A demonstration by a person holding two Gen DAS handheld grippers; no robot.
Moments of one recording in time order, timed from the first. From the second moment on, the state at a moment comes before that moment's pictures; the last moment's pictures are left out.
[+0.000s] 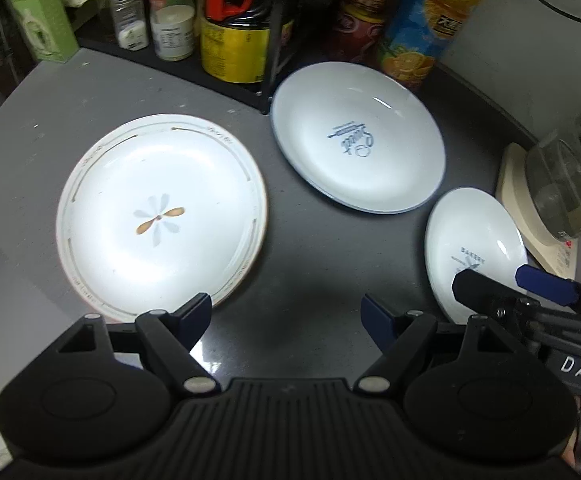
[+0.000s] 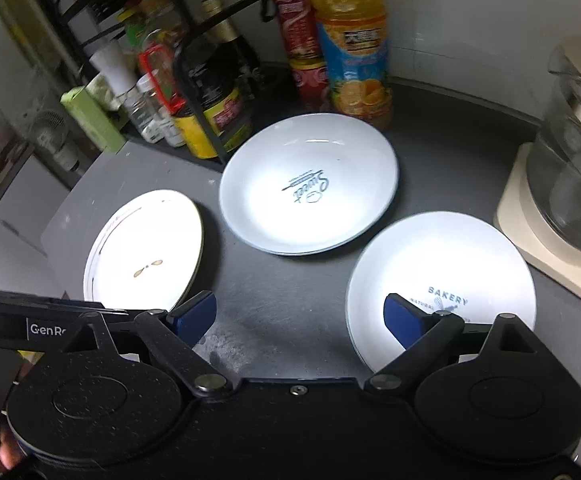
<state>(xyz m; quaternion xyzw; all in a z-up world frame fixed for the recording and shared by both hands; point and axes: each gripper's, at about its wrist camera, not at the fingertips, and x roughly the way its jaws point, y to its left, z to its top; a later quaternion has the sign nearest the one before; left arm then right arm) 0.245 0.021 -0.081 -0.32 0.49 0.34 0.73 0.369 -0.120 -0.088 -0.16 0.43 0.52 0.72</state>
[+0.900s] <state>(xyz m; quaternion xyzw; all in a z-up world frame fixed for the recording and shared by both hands) 0.256 0.093 -0.099 -0.34 0.48 0.31 0.74 0.399 -0.064 -0.106 -0.16 0.45 0.43 0.76</state>
